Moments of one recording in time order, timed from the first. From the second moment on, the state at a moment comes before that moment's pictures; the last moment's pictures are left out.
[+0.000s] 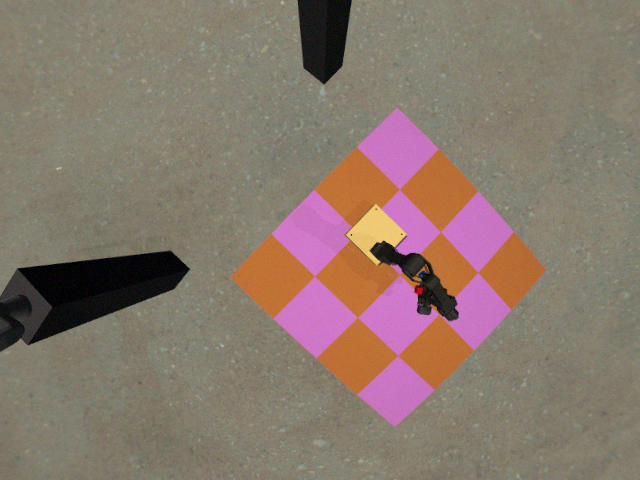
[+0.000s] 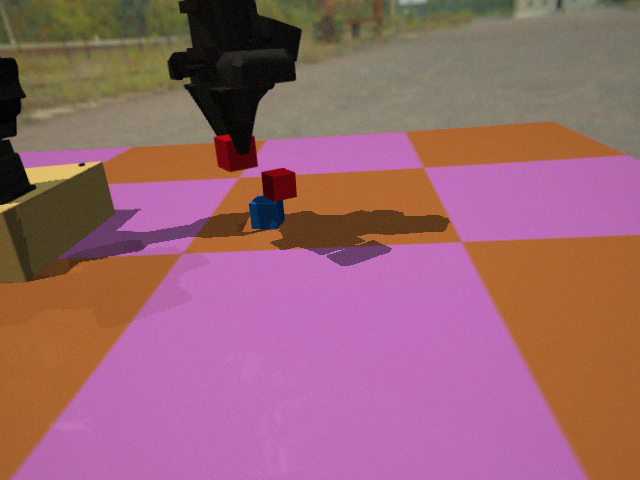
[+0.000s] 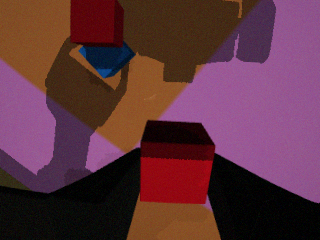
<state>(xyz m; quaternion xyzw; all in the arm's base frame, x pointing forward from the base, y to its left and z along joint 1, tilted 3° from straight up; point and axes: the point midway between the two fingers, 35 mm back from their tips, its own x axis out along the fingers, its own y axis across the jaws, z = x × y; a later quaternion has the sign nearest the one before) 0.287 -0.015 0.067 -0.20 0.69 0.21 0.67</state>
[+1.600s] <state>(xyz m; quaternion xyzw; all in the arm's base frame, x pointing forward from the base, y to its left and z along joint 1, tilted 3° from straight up) 0.286 0.061 0.028 -0.19 0.68 0.20 0.68</state>
